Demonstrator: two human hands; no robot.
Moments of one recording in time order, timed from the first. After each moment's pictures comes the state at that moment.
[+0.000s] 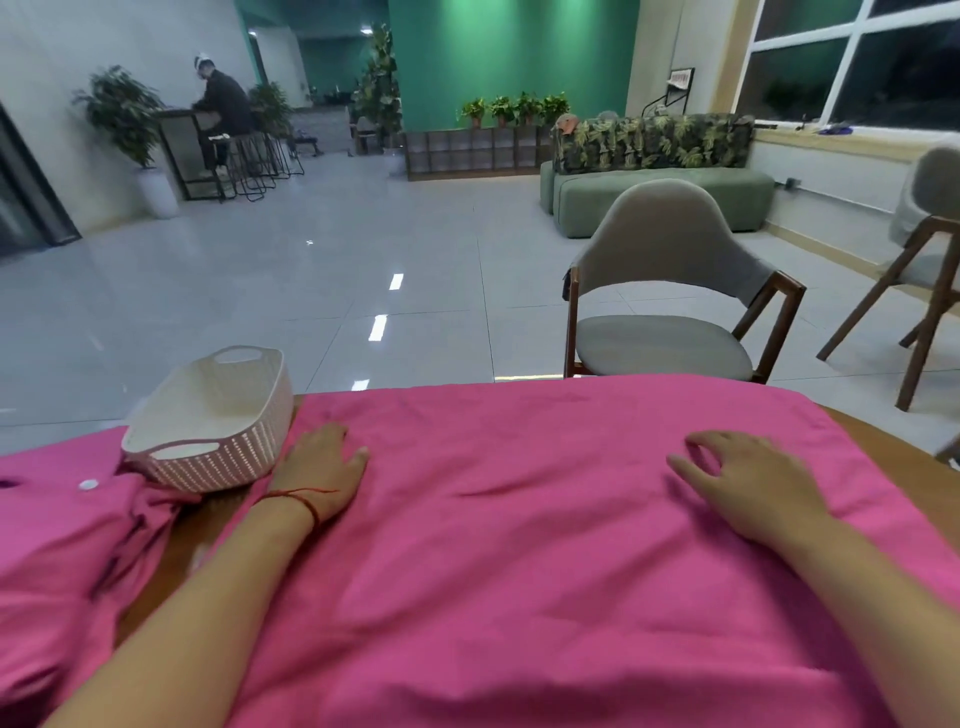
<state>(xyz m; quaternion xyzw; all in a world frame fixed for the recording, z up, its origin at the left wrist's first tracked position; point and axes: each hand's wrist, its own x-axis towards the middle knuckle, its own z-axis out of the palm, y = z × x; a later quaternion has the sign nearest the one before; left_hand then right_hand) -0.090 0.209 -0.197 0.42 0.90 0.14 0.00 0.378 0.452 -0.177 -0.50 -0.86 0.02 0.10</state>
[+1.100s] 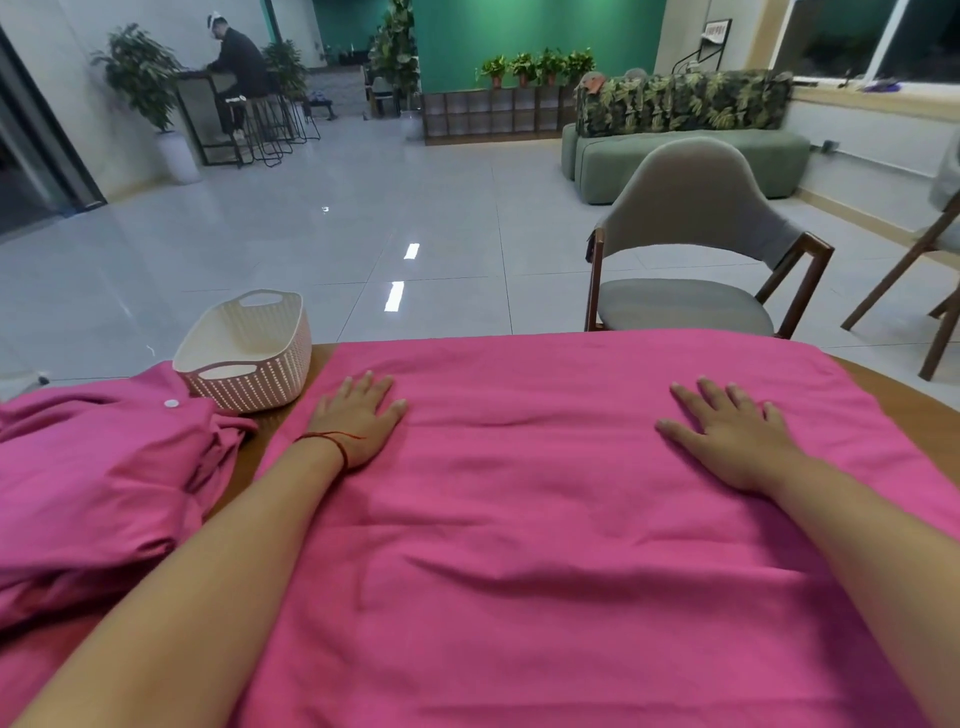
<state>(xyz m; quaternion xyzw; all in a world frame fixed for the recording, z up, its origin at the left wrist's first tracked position) -0.087 0.173 -0.198 0.45 0.89 0.07 0.07 0.362 0.423 -0.186 -0.48 -0.88 0.06 -0.01</state>
